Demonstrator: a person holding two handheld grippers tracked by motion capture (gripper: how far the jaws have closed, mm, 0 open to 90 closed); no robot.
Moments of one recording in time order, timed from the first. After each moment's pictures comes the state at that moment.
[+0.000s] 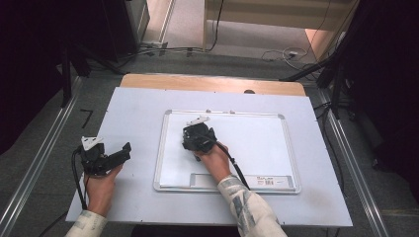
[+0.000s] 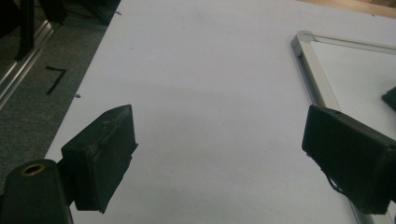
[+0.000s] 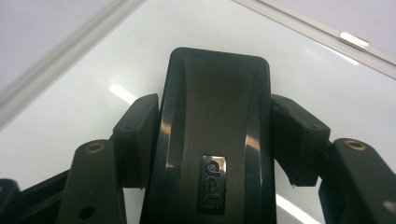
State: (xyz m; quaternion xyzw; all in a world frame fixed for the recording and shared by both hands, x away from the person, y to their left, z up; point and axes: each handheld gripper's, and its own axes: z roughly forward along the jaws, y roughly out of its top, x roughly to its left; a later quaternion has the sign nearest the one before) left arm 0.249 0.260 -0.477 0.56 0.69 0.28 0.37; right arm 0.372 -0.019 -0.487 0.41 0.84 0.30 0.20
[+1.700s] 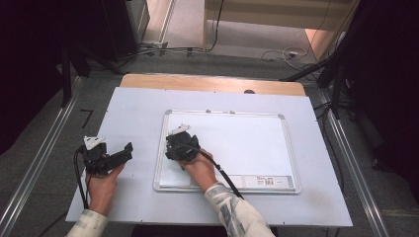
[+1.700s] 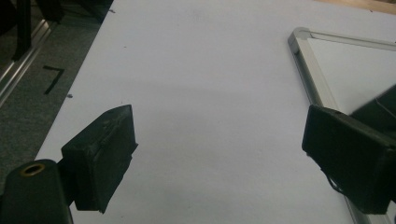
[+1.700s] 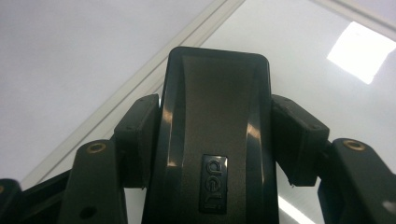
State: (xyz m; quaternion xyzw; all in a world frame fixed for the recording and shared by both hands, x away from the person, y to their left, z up) left arm 0.251 0.257 -0.477 0.56 0.68 0.28 0.37; right arm 0.332 0.029 -0.489 0.37 0.86 0.31 0.17
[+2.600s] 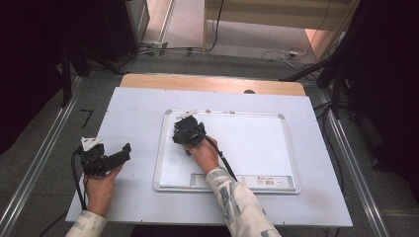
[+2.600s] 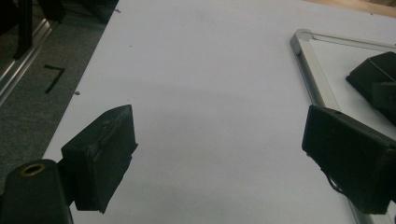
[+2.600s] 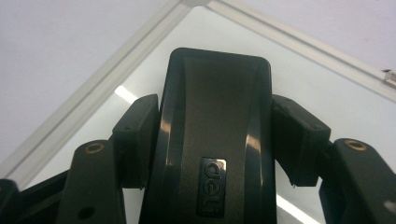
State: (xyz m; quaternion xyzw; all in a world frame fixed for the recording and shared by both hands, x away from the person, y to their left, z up) left arm 0.247 0.260 -0.477 0.56 0.69 0.28 0.37; right arm 0.392 0.018 -0.487 0.41 0.84 0.30 0.19
